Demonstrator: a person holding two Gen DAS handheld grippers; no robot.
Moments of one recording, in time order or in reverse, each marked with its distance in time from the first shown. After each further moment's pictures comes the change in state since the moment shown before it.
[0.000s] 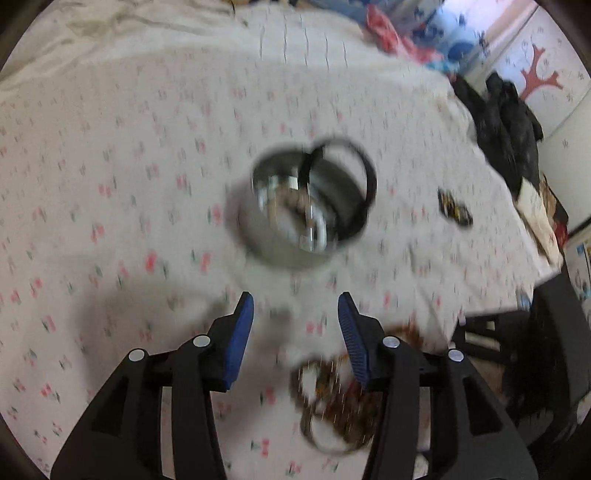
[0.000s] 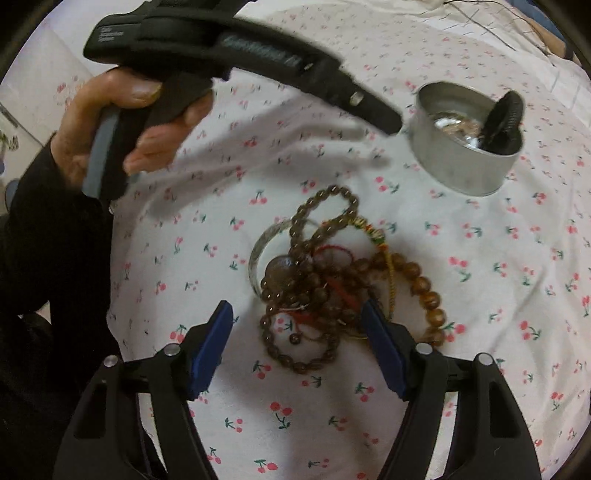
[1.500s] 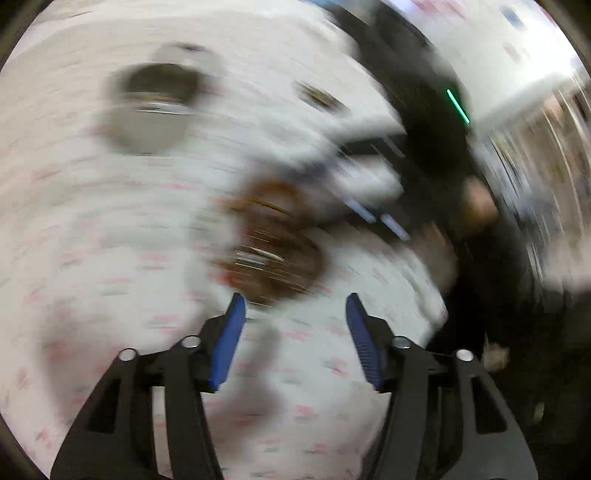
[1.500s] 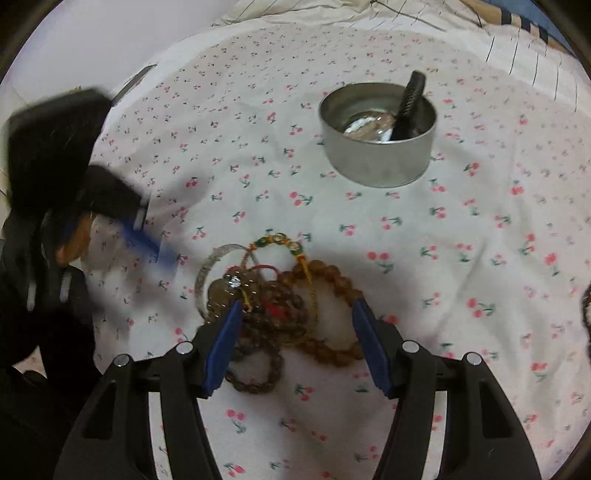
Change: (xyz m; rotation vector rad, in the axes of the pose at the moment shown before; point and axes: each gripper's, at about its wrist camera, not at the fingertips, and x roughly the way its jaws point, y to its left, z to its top) left arm -0.032 -0.013 -0.070 0.194 0.148 -0.320; right arm -0.007 -0.027 -0.001 0.197 -0.097 -0.071
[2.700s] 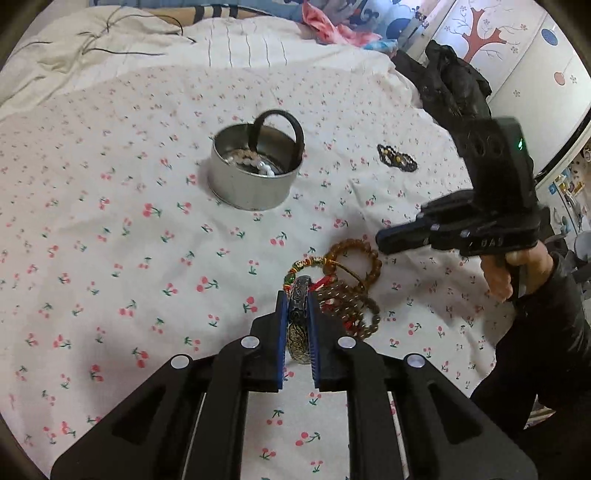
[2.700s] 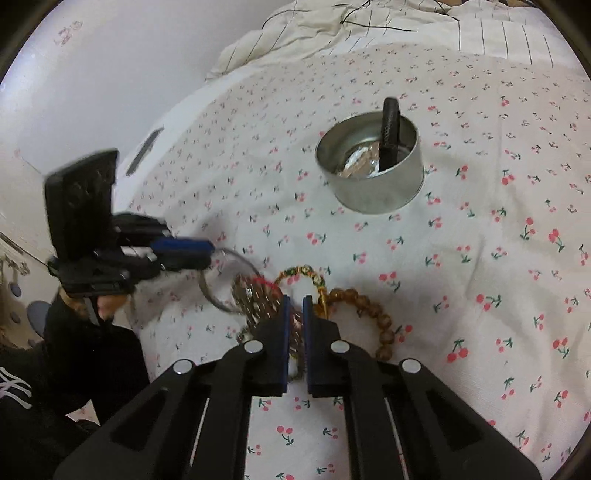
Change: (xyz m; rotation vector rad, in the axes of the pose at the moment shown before) left arm -0.040 -0.008 0.001 0.004 -0.171 0.265; right arm -0.026 -0.018 0.003 0.180 -0.134 0.161
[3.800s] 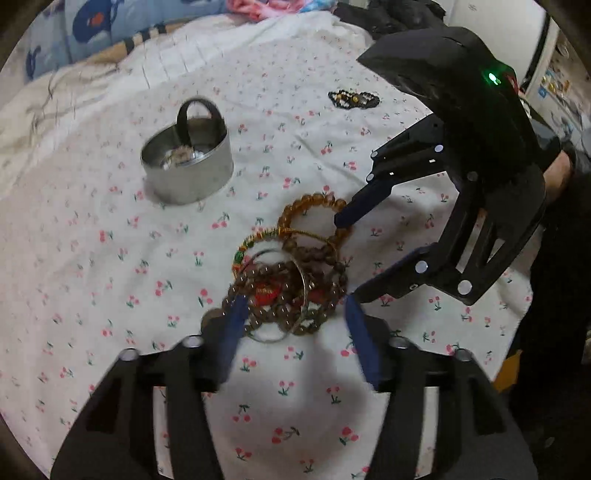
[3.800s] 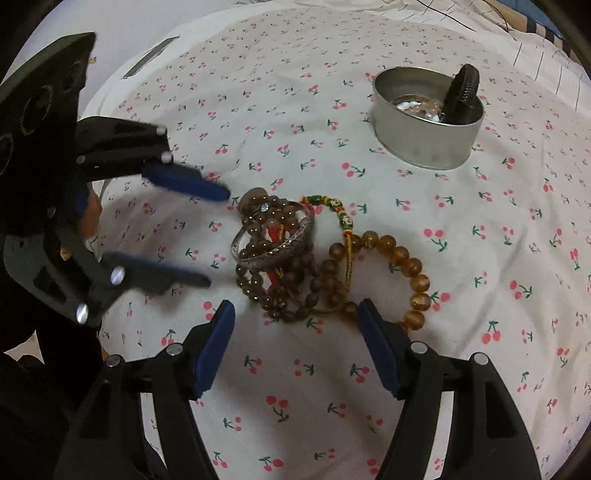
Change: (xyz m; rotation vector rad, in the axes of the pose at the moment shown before) left arm 0.051 -0.076 -0.023 0.331 0.072 0.123; right arm 0.036 0.036 -0.029 -0.243 0.191 -0.157
